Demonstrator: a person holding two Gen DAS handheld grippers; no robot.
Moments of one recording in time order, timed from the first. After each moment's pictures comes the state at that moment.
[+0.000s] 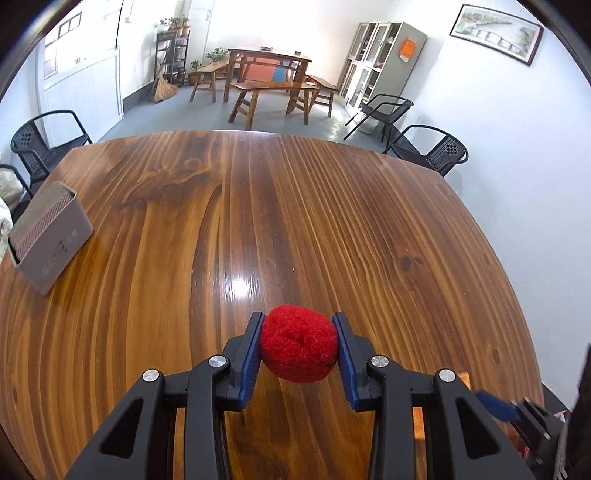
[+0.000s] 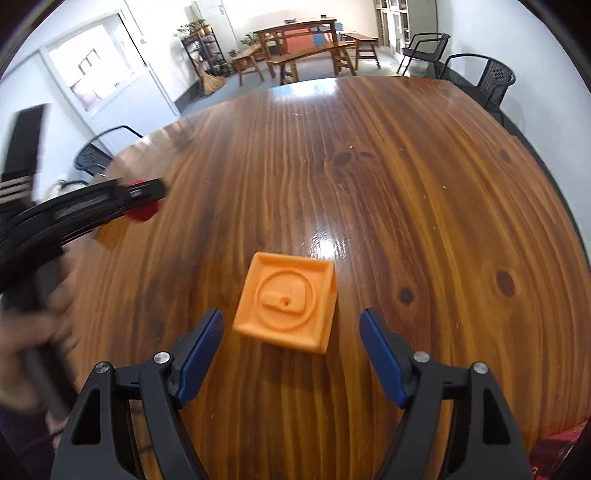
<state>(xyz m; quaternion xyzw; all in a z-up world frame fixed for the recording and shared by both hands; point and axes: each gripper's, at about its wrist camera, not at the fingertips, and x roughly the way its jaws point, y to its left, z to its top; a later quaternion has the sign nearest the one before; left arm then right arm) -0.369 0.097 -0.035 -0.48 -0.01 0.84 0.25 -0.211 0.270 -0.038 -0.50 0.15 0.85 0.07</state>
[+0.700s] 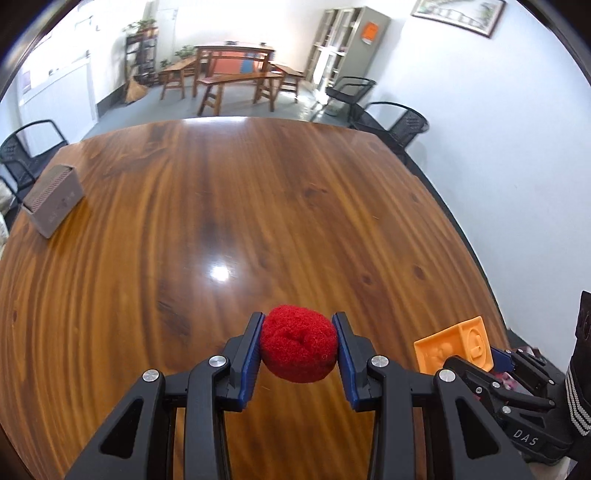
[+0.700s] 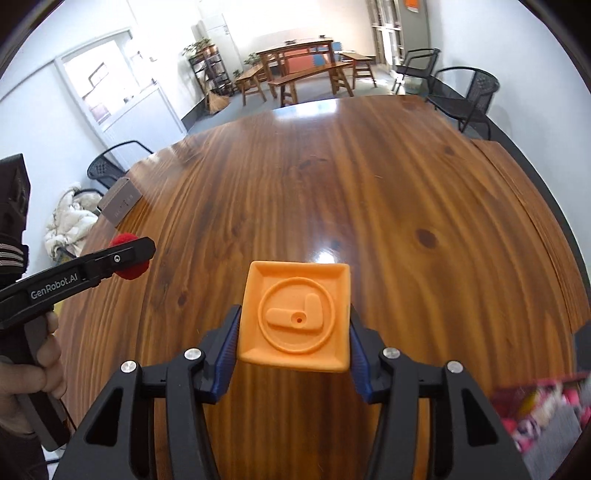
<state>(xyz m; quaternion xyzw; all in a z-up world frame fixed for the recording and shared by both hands) -0.206 0.136 0.011 -0.49 0.02 0.81 0.31 -0.079 0.307 0.013 -0.46 0.16 0.87 0.07</state>
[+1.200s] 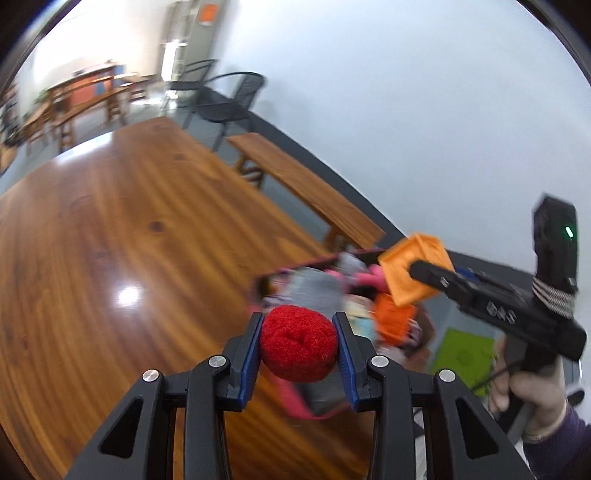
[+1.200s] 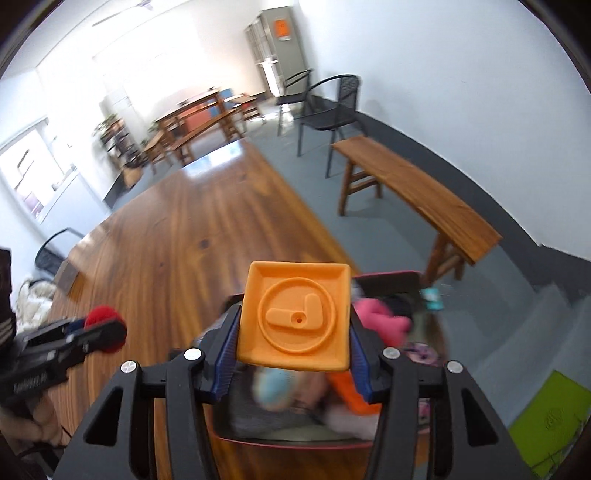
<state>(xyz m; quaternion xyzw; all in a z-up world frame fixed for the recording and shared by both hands) 0.026 0.311 0.062 -0.46 0.11 0.70 0.54 0.164 0.461 0.085 -0.38 0.23 0.86 0.25</state>
